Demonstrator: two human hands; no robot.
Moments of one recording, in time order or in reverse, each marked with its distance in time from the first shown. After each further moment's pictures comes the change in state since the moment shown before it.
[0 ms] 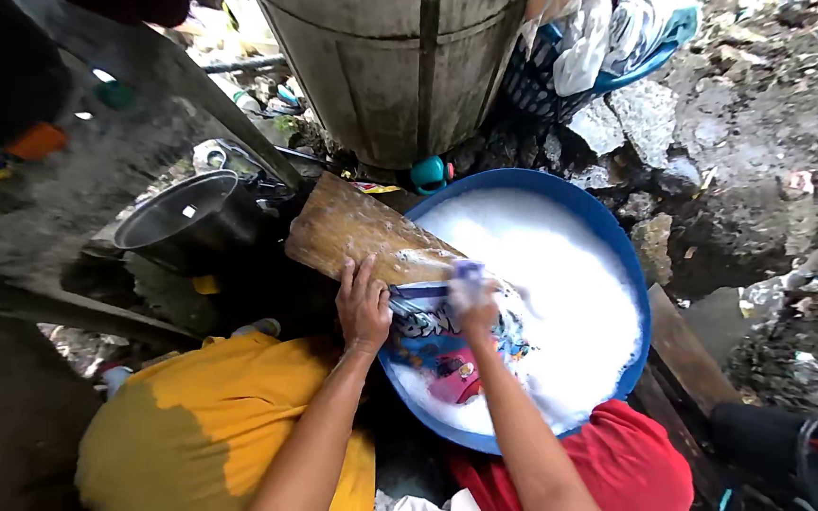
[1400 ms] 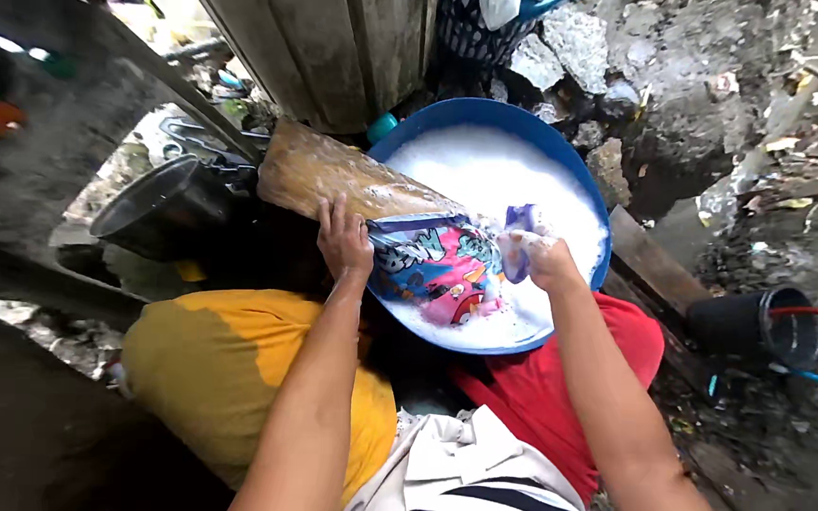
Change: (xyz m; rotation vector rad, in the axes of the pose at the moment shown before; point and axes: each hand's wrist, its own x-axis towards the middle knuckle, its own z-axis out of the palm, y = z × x) left_hand 0.007 0.011 -0.012 0.105 -0.086 0.014; right_hand -0.053 0.029 -0.168 0.835 -0.163 0.336
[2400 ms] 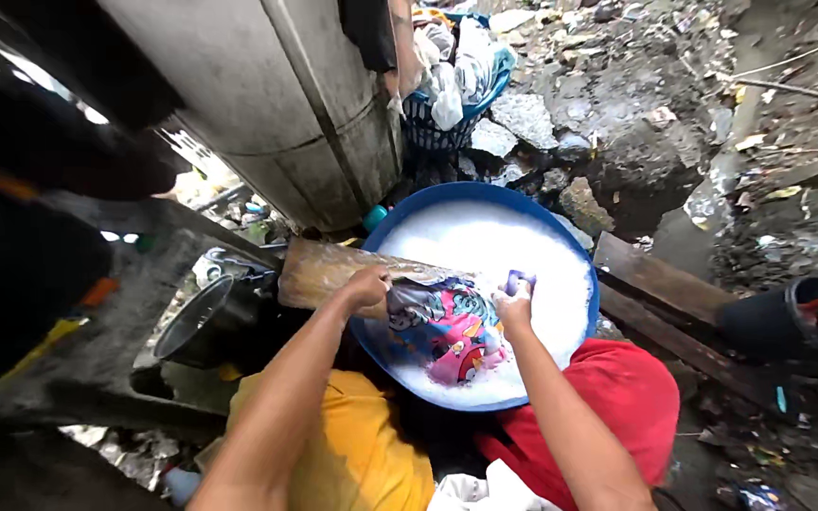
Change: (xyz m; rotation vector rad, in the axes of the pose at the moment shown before) left_hand 0.097 0.094 -0.093 -0.012 -0.971 0.051; right_hand 0.018 0.025 0.025 -0.124 0.406 0.052
